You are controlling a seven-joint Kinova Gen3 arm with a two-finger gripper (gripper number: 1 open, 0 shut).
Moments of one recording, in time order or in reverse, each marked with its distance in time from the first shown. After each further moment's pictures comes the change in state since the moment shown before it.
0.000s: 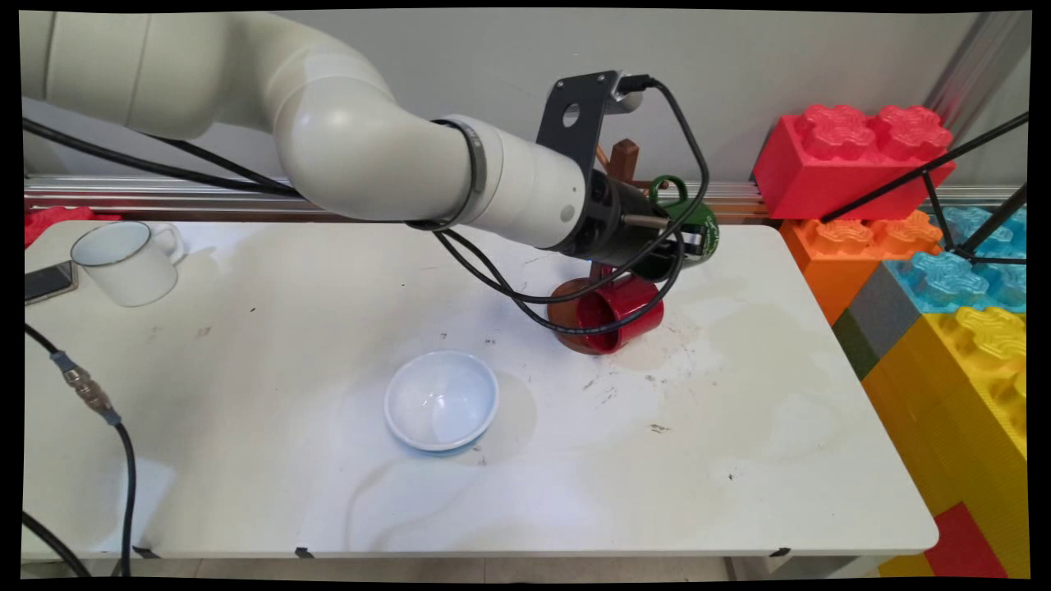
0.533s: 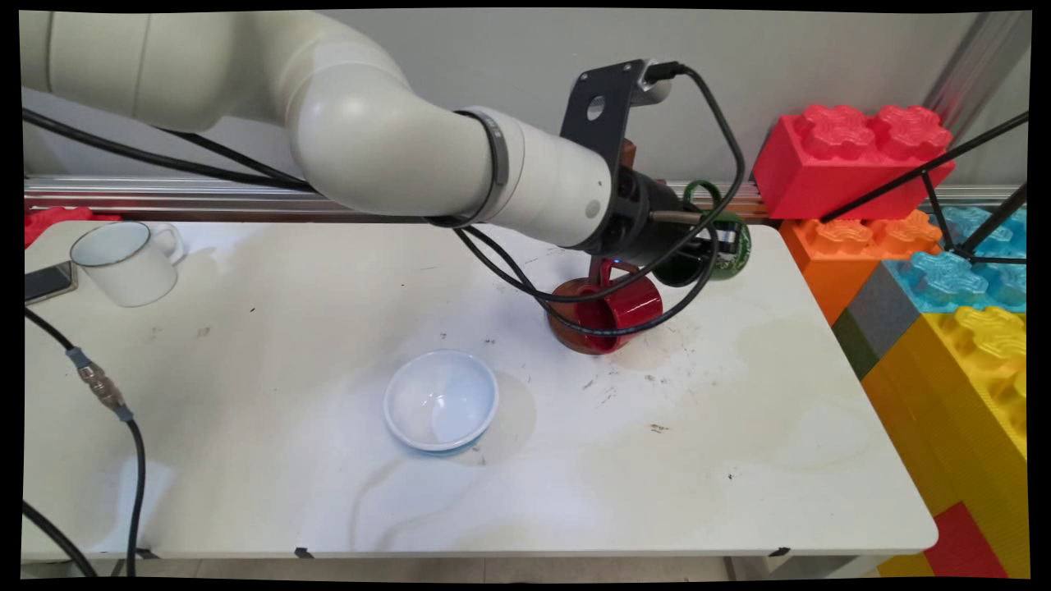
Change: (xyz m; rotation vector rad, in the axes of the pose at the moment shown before) arm 0.006 0.021 0.001 -0.051 0.003 -0.012
